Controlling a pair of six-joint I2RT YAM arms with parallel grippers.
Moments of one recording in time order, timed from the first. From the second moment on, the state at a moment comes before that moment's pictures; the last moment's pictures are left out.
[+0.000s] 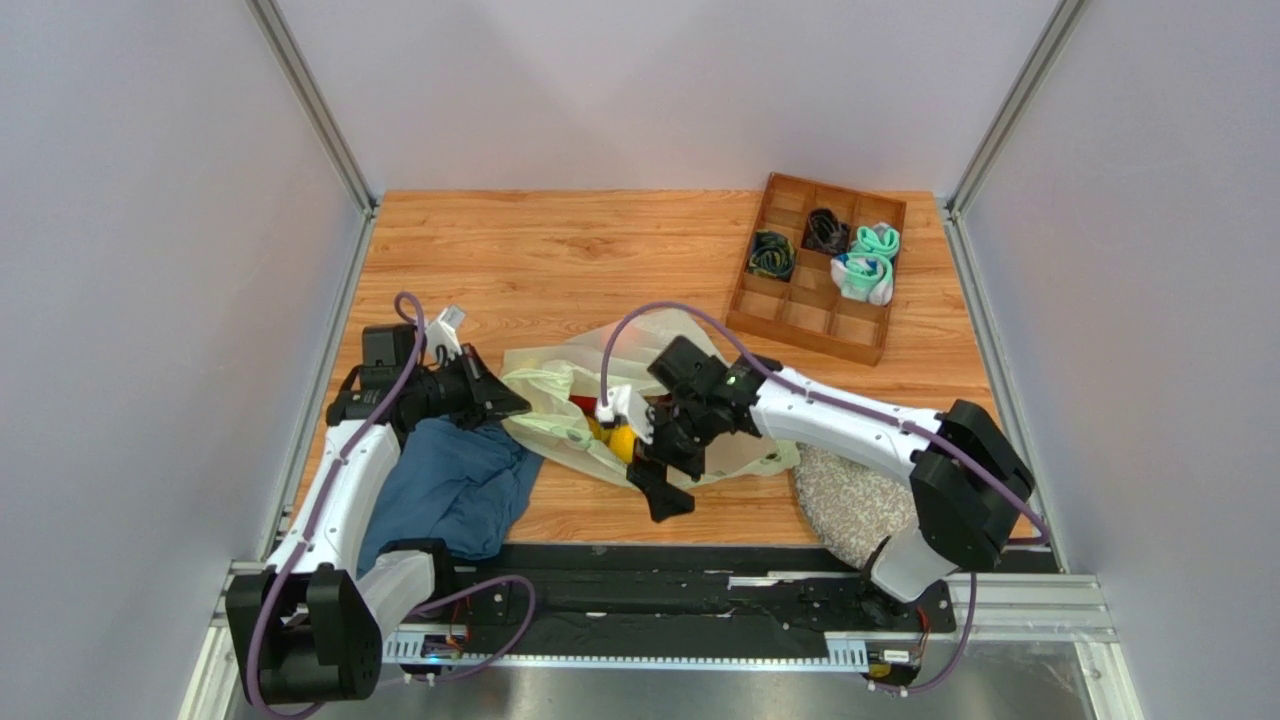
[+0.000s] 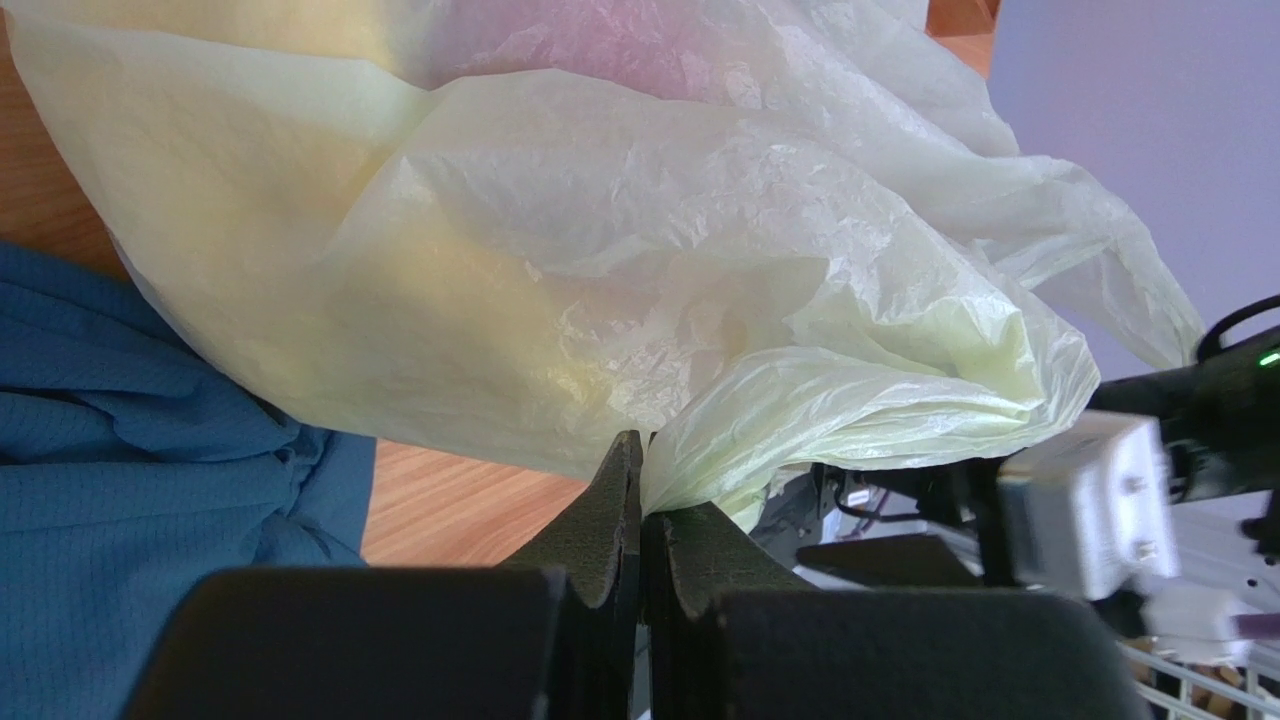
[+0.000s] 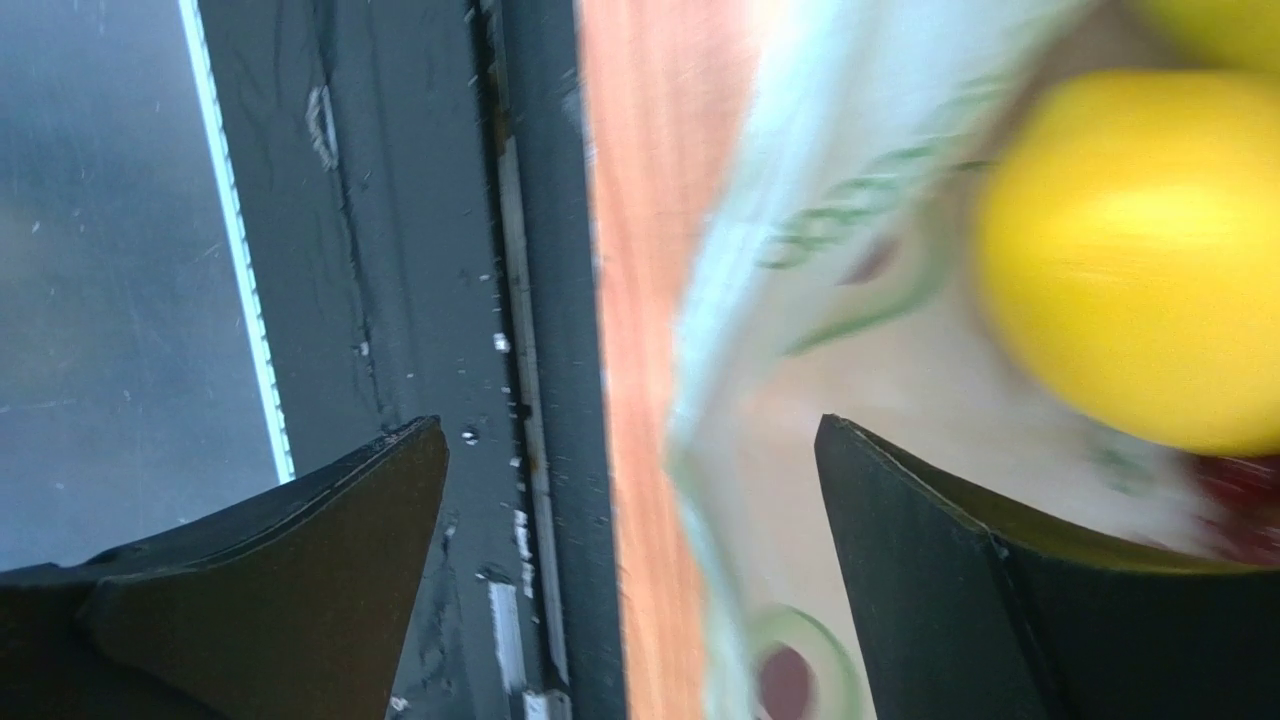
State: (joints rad) left arm 0.06 1.02 0.69 -0.53 0.77 -0.47; right arm 0.93 1.58 1.07 -0.66 -0.58 -0.36
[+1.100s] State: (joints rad) left arm 0.06 0.91 0.69 -0.54 0.77 -0.42; right arm 0.88 1.93 1.56 -0.91 -0.34 -0.67
